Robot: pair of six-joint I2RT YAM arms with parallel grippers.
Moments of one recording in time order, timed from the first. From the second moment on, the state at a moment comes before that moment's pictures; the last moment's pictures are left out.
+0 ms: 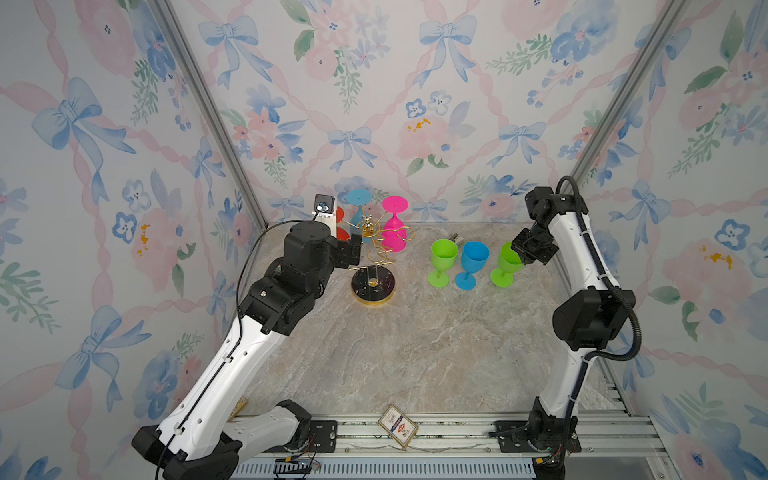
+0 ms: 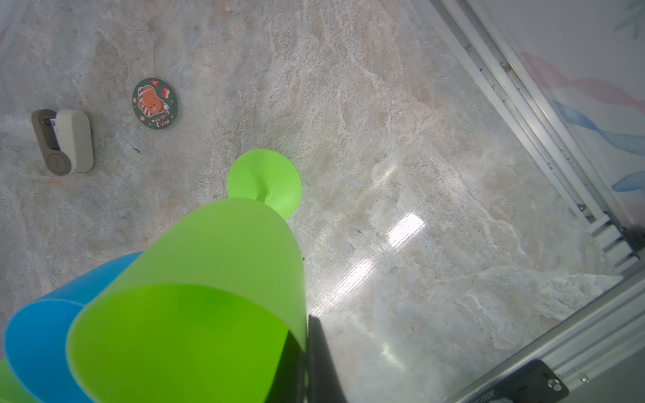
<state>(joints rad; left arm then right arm) -0.50 1.13 1.45 -0.61 -0.43 -0.05 0.02 2.05 2.20 -1.54 0.13 0.78</state>
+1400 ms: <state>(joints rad) -0.23 1.04 1.38 -0.61 -0.27 -0.07 0.01 2.14 2.22 -1.55 0.06 0.80</state>
